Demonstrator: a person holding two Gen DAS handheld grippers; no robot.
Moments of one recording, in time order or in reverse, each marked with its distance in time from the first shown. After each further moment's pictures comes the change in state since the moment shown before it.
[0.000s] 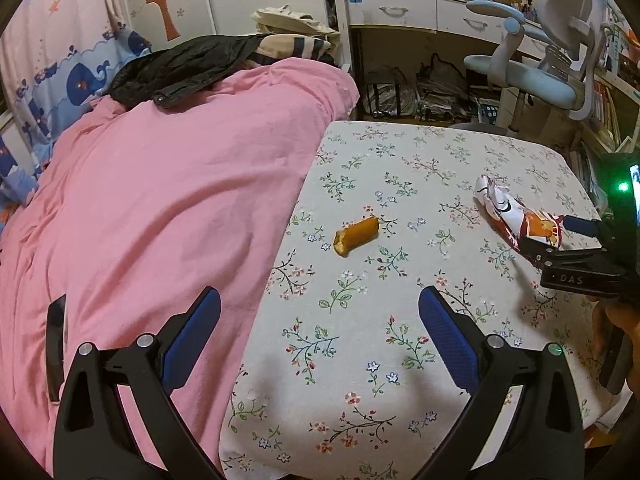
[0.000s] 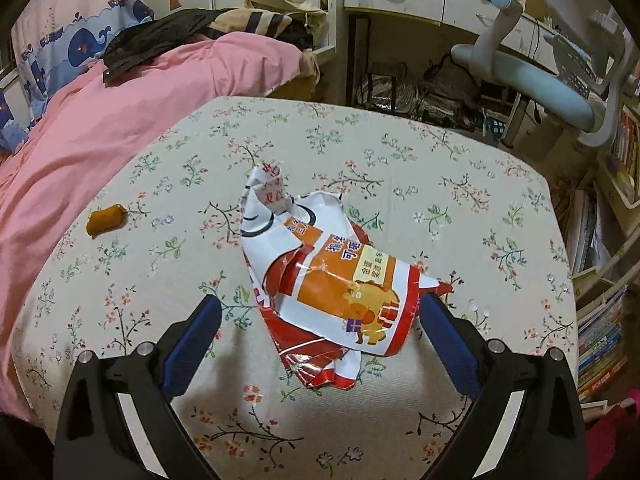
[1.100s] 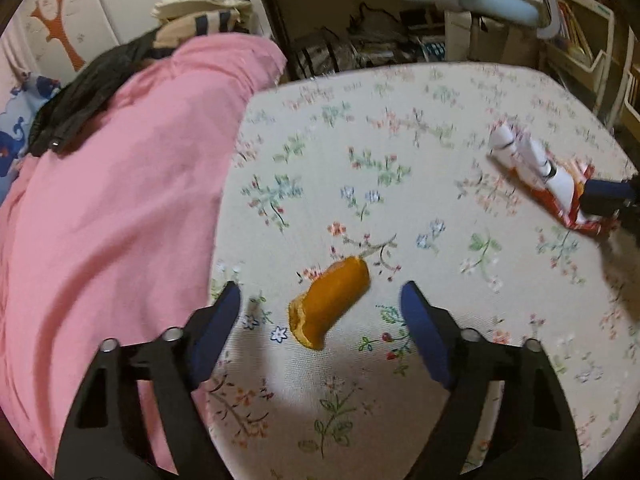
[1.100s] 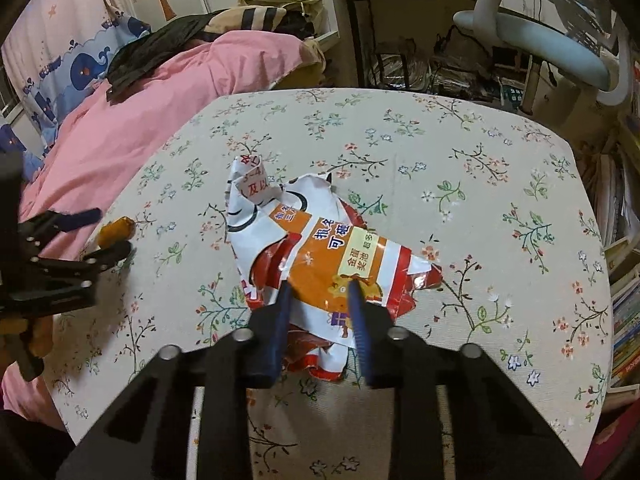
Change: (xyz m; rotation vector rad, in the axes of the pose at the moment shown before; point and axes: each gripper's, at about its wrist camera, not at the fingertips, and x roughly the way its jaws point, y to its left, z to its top) left arm 0.140 -0.031 0.039 0.276 0.083 -0.141; right arm 0.010 -0.021 -0.001 0.085 0.045 0.133
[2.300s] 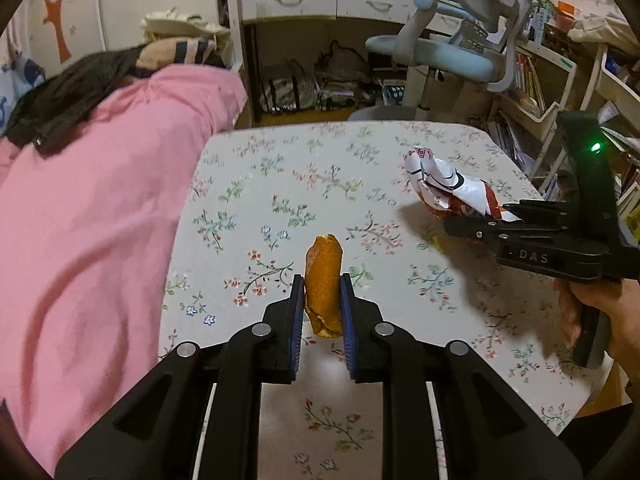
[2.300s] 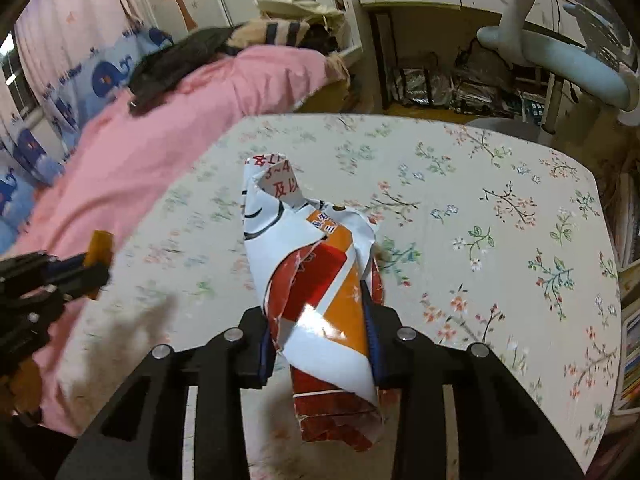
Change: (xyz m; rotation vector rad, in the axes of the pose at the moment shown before) left arm -0.083 -0.030 0.004 -0.068 -0.102 -0.176; right arm -0.012 0.010 0.020 -0.014 -0.053 0.100
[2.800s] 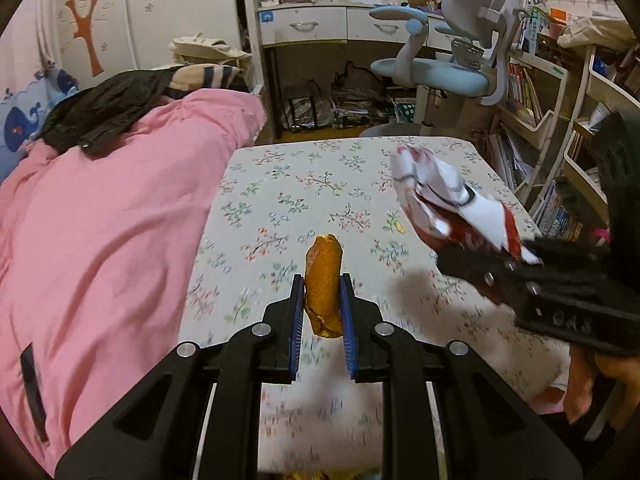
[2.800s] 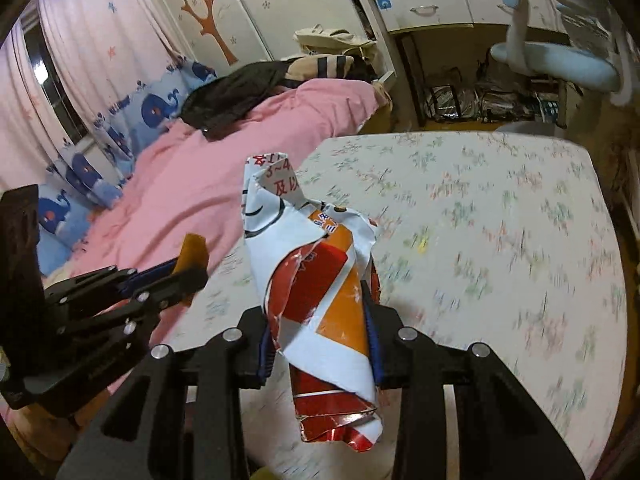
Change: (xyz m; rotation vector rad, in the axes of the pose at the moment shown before) left arm -0.101 -0.043 -0.043 -0.027 -0.063 0.093; right arm -0.087 0.068 -0.054 0.075 -0.090 0.157
